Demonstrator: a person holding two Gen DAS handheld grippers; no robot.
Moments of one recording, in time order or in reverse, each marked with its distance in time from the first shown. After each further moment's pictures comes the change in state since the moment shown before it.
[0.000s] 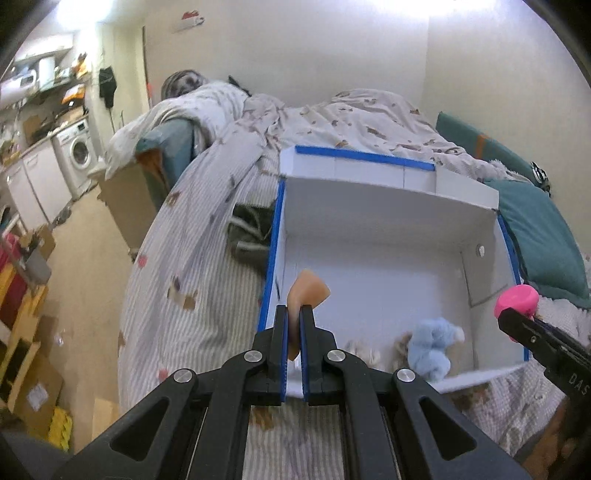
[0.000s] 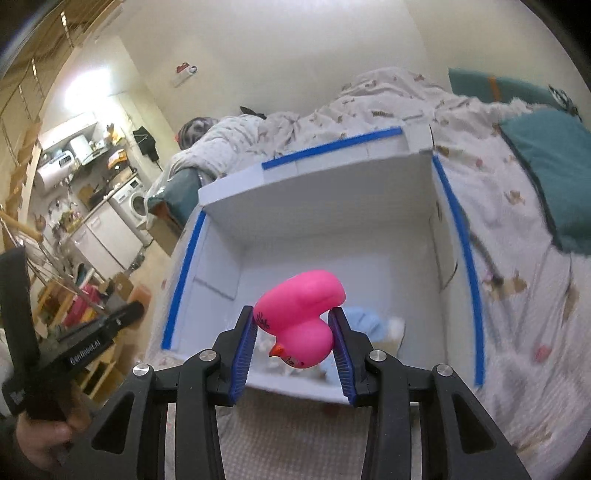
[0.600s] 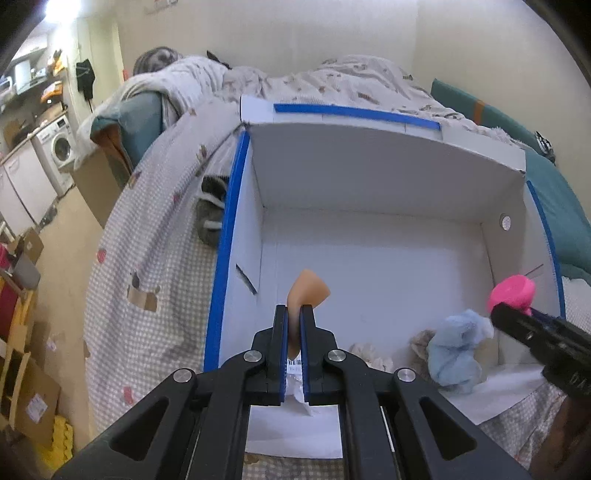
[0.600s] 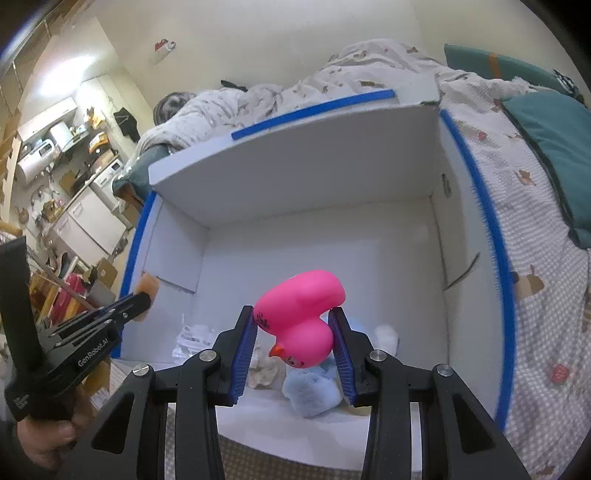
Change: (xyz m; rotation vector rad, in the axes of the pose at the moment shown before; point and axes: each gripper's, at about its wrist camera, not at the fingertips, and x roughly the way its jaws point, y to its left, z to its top) left arm 0.087 -0.019 -0.007 0.036 0.122 -0.031; right arm 0.068 -0.022 -0.001 0.031 0.124 -0.044
